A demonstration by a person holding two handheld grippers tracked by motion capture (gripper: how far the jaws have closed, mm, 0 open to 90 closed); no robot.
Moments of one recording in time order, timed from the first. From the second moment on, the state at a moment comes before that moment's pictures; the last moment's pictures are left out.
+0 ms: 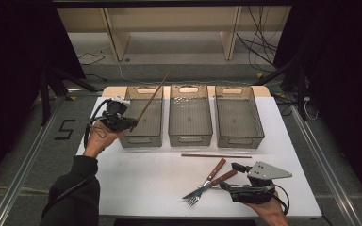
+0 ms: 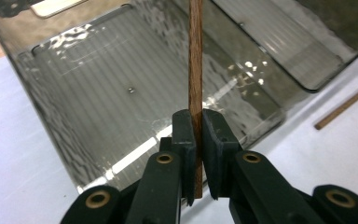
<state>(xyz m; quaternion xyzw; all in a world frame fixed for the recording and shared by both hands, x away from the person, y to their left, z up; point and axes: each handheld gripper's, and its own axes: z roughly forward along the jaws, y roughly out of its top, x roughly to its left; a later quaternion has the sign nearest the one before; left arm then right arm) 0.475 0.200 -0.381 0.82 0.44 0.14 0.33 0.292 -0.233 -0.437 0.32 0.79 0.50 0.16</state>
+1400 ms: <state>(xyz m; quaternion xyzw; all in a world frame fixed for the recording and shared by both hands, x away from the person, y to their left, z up) 0.490 0.209 -0.388 0.79 0.51 0.14 0.32 0.292 -0.233 -0.437 0.33 0.78 0.50 0.16</state>
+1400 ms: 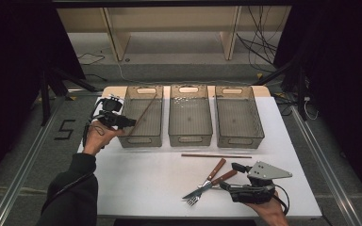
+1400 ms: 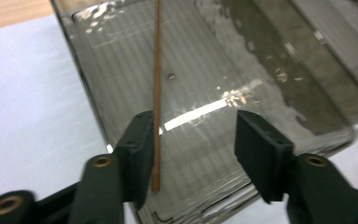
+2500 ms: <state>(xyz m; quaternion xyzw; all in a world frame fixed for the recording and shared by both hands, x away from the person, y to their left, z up) 0.436 0.093 -0.383 0.90 0.29 0.06 0.33 0.291 -0.234 -0.436 0.32 0.79 0.50 0.16</state>
